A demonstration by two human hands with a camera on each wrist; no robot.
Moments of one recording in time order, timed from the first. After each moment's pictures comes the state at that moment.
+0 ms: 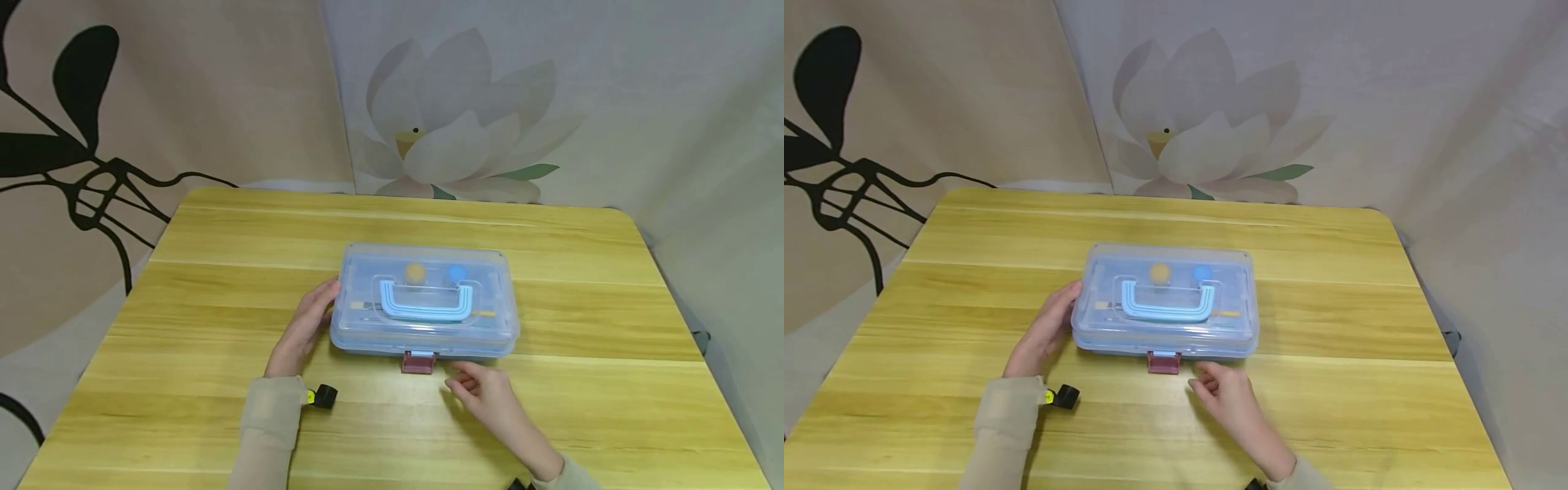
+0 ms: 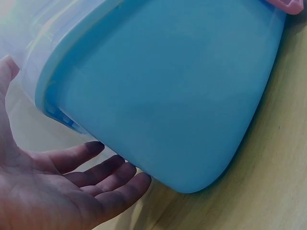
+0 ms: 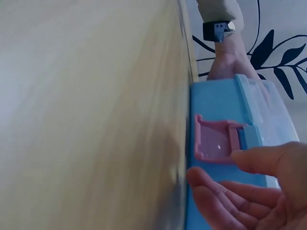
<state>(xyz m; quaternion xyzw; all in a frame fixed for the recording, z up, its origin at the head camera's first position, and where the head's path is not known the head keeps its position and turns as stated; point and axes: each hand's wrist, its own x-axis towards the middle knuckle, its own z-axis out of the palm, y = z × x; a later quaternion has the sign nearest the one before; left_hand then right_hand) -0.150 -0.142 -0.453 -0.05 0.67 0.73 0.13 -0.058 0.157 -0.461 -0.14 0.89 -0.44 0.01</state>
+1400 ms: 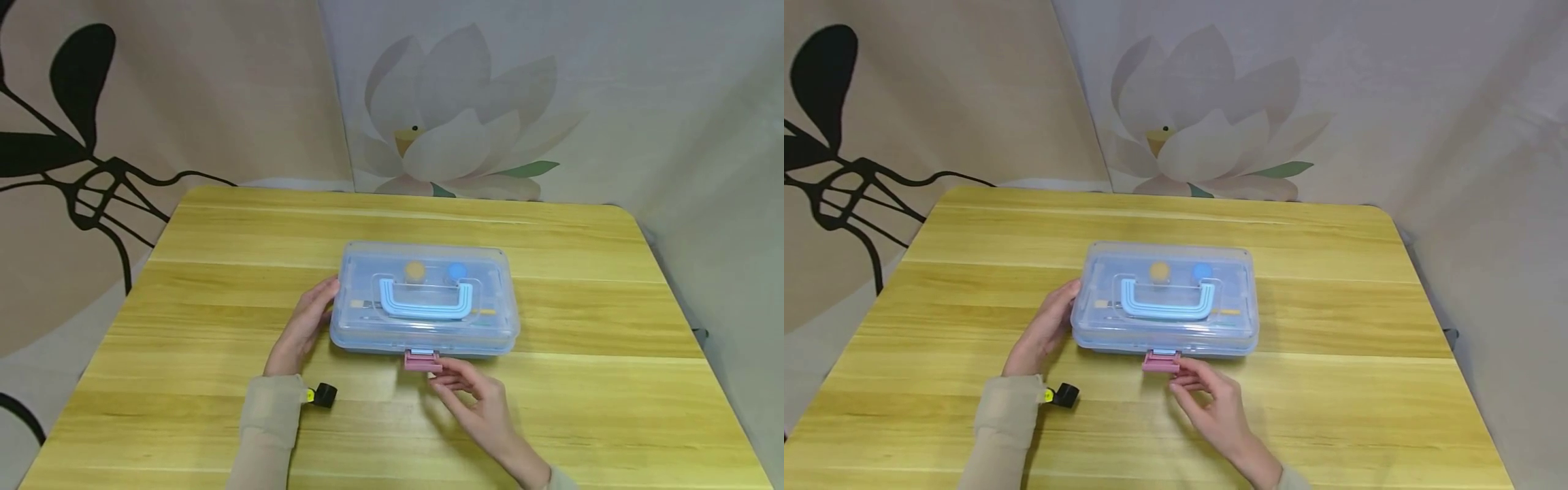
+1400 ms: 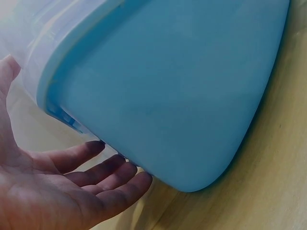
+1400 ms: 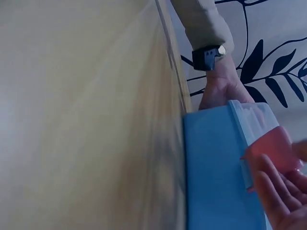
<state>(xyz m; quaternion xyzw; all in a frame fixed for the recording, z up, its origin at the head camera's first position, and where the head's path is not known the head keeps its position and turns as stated) -0.151 -0.142 -0.452 -0.06 0.66 0.73 0.14 -0.046 0.137 -0.459 -0.26 0.75 -0.59 -0.12</state>
